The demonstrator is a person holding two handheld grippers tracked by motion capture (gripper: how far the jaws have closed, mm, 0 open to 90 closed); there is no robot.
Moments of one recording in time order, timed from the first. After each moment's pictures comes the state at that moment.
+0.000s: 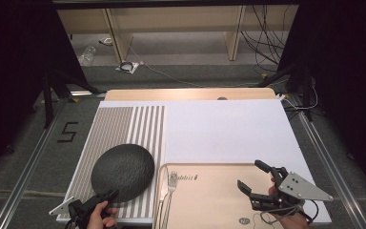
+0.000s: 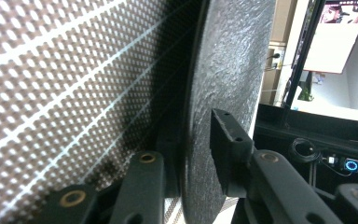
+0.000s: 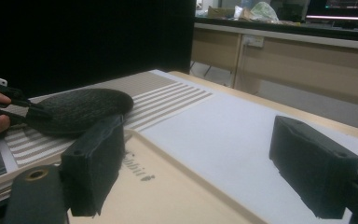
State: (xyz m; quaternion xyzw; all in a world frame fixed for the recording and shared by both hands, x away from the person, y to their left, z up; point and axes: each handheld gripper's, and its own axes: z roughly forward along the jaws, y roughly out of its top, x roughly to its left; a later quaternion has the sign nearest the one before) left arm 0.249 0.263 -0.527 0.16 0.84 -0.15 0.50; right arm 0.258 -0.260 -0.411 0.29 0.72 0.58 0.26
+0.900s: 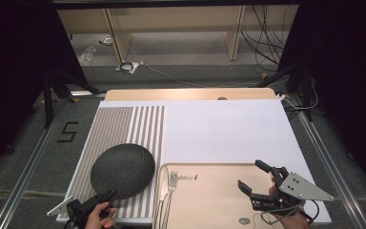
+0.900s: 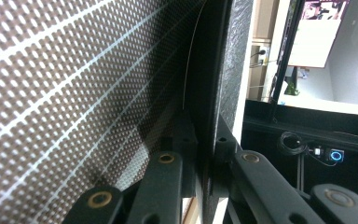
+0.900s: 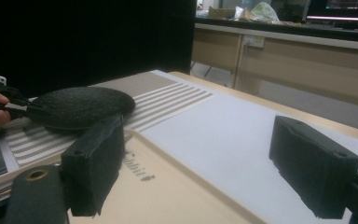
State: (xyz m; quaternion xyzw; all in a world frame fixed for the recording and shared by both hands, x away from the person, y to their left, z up) left arm 0.249 0.267 -0.524 0.17 0.82 -0.15 0.52; right arm 0.257 -0.262 -0.410 0.29 0.72 0.58 0.26
